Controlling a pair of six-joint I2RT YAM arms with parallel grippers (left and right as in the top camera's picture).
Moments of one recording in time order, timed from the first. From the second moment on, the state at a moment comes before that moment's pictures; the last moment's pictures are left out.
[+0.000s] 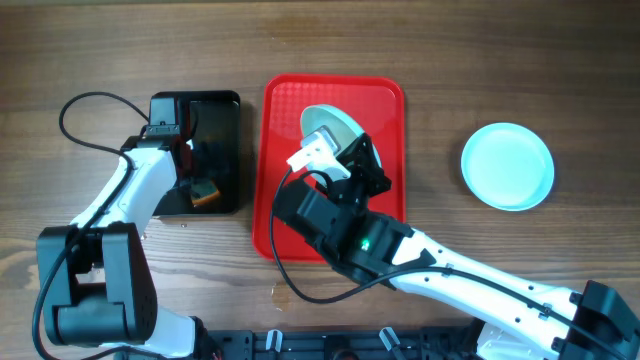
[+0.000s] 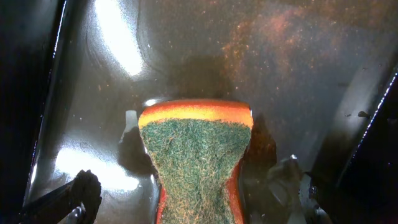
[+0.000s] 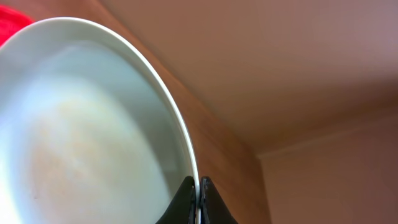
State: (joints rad) left arm 0.02 1.69 0.98 -0.59 -0.08 -0.31; right arm 1.05 1.47 1.06 -0.41 1.21 -0.18
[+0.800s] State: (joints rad) left arm 0.02 1.69 0.98 -0.59 -0.08 -0.31; right arm 1.04 1.47 1.06 -0.44 1.14 -0.10
